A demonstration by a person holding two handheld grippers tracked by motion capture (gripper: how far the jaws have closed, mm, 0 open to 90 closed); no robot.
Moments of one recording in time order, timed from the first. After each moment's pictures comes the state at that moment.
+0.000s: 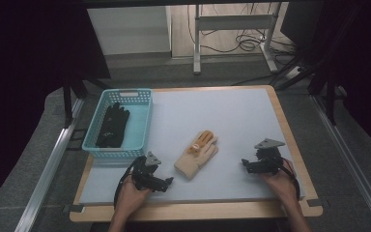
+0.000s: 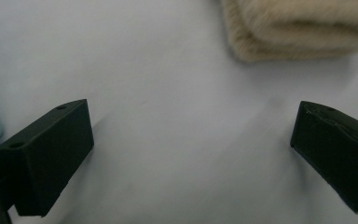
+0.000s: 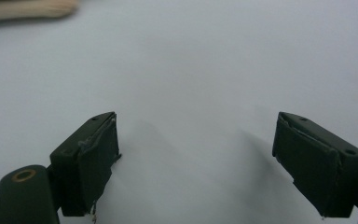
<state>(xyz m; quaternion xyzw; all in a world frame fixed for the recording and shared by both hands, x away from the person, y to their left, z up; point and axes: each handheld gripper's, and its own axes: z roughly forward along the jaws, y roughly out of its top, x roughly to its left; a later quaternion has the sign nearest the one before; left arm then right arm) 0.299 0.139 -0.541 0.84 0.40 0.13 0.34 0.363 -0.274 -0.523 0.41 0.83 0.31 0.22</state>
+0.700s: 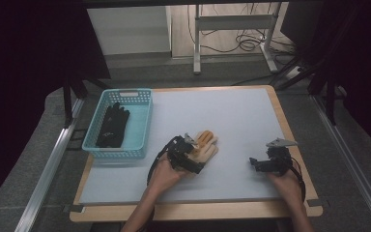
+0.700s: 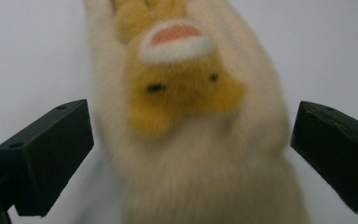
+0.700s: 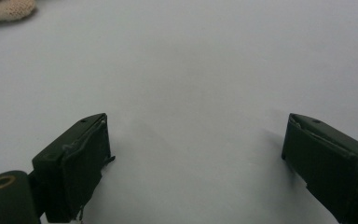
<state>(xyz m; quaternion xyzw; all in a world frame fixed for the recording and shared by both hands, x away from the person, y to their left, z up) 0.367 0.035 -0.519 0.87 0.37 0.10 0.31 0.368 -0.302 -0.529 0.44 0.81 0.33 0.21</state>
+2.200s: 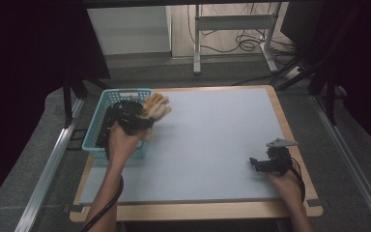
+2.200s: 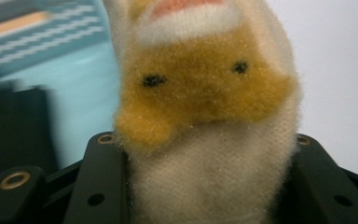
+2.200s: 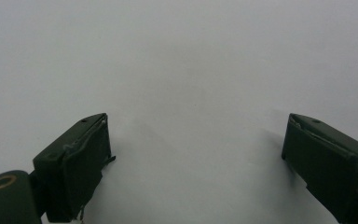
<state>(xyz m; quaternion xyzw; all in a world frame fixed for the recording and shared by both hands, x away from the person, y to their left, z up) 0.405 0.195 -0.410 0.76 0.55 0.19 0.30 0.368 -0.302 -0.529 0.44 0.81 0.33 0.21</state>
